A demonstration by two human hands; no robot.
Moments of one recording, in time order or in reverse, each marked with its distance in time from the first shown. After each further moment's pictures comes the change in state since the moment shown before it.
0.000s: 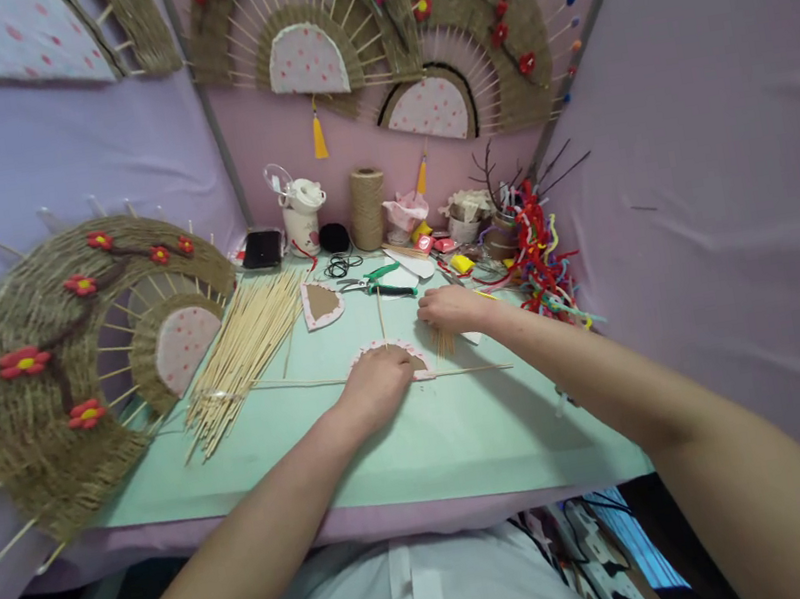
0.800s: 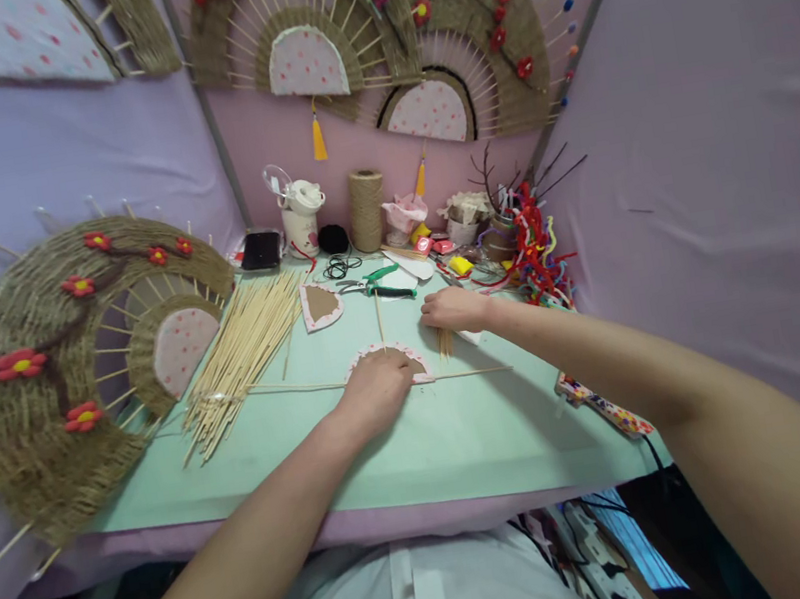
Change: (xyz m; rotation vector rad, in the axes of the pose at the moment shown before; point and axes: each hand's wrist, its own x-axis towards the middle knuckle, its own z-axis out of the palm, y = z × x) left_hand -0.003 0.000 0.002 -0.008 0.013 0.030; right_hand -0.001 0.010 0.002 -0.068 -0.032 -0.133
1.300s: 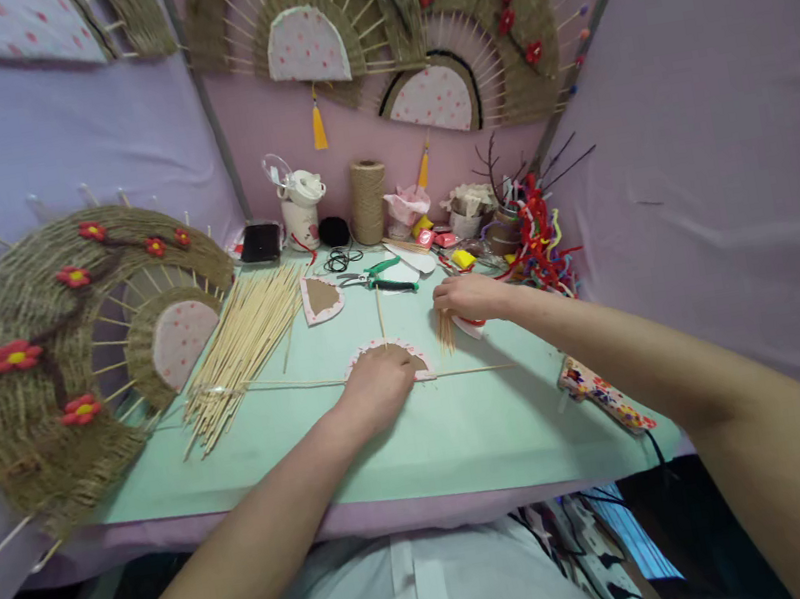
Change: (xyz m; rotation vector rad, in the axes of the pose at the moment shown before) left_hand -0.004 0.002 0.002 0.007 0.007 -0.004; right_hand -0.019 0.022 0.018 0.121 0.115 0.069
